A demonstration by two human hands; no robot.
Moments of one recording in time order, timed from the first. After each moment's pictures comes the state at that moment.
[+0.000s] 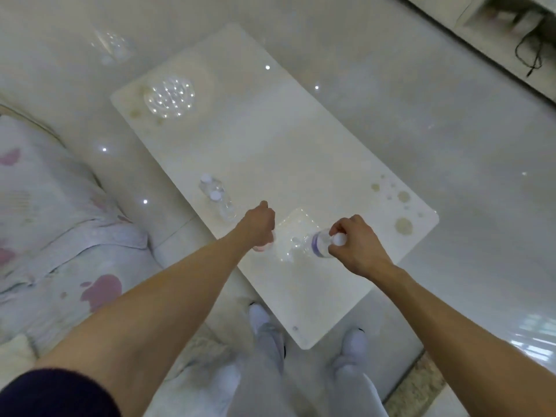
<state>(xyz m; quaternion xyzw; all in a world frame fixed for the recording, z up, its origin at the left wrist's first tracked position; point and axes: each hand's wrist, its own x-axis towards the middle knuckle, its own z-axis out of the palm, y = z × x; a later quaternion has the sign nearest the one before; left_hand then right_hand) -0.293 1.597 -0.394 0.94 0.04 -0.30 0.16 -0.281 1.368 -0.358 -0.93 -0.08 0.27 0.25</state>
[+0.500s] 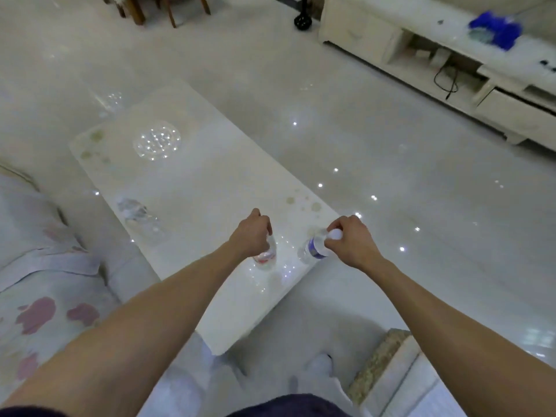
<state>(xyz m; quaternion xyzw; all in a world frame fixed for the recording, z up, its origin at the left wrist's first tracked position) -0.261 1.276 -0.314 0.96 0.05 -0.23 0.18 -0.235 1.048 -0.303 -0.92 -0.02 0.23 0.33</state>
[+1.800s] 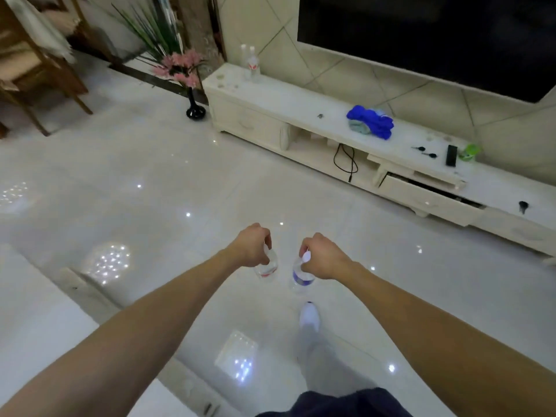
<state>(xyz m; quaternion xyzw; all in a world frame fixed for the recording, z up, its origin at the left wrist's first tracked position) 0.450 0.966 -0.275 0.95 -0.09 -0.24 0.15 0.423 0.775 -0.283 -0.94 -0.05 0.25 0.22</state>
